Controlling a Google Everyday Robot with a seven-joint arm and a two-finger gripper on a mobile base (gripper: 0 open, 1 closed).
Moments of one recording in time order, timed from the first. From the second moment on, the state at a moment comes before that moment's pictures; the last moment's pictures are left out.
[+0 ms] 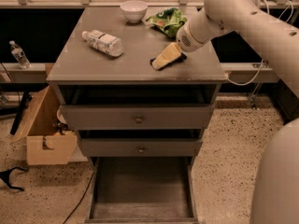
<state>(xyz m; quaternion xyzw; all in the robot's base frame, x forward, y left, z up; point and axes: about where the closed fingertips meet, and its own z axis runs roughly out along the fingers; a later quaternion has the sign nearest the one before) 0.741 -0.077 0.861 -0.41 0.84 0.11 0.34</state>
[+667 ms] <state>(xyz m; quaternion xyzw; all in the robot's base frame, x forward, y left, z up) 0.761 -0.064 0.834 -0.36 0.87 0.10 0.33</state>
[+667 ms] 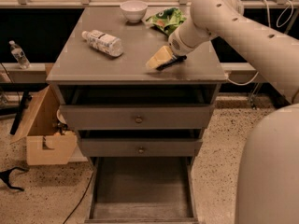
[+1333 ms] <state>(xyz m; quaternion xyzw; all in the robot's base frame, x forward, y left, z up) 0.763 -0.049 0.812 -0.33 0.89 0.11 0.31</state>
